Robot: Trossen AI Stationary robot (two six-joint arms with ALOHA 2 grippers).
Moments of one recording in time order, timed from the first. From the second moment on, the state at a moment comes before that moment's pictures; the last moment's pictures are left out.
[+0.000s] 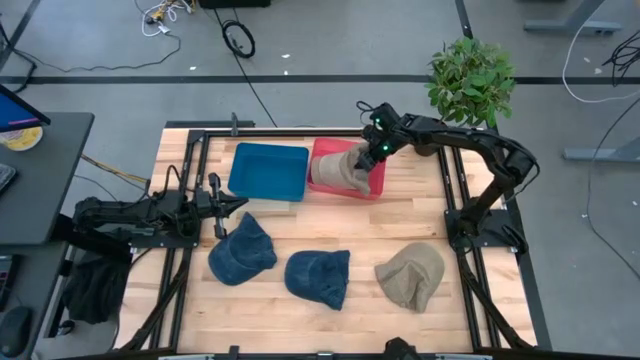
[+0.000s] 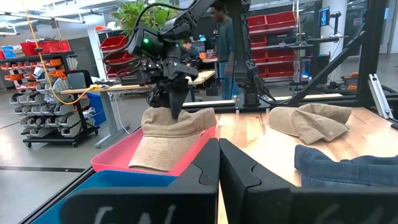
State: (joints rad) left arm -0.06 0.01 0.01 0.08 -0.29 0.12; right arm -0.71 1.64 1.07 -0.49 -0.51 0.18
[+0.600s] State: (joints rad) left arm -0.06 0.01 0.01 0.08 -0.29 0.12; right arm -0.57 1.43 1.07 -0.65 -0.49 0.20
